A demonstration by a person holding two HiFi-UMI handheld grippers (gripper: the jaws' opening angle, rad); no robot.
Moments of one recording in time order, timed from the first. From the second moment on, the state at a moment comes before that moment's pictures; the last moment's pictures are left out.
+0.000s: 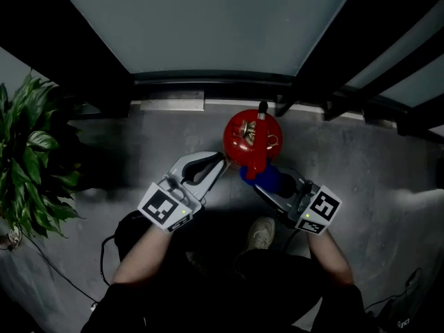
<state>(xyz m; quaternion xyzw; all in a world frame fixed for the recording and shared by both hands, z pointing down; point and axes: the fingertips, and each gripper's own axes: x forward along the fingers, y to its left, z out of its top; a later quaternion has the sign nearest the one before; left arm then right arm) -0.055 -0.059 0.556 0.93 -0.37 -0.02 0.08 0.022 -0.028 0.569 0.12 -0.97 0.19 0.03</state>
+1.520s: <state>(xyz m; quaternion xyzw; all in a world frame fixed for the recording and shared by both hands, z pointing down) -0.067 -0.038 0.601 0.93 -0.34 0.02 0.14 0.006 -0.027 0.803 0.17 -0.83 0.52 0.14</state>
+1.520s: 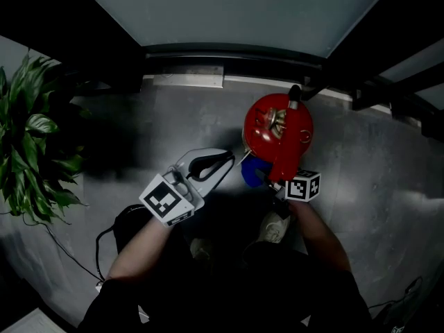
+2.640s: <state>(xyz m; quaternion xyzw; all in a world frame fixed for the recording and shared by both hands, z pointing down) -0.095 -0.042 0.616 0.91 -0.38 0.00 0.16 0.091 -0.042 0.847 0.37 -0.72 0.55 0.21</state>
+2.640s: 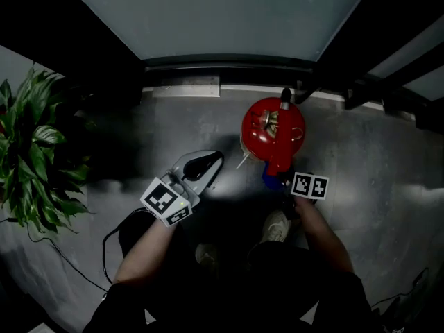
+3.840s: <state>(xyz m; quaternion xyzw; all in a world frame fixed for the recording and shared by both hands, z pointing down) -0.085 -0.074 0.363 0.92 -0.39 -0.04 0.08 0.123 -0.107 0.386 0.44 -0.88 0.17 0.05</state>
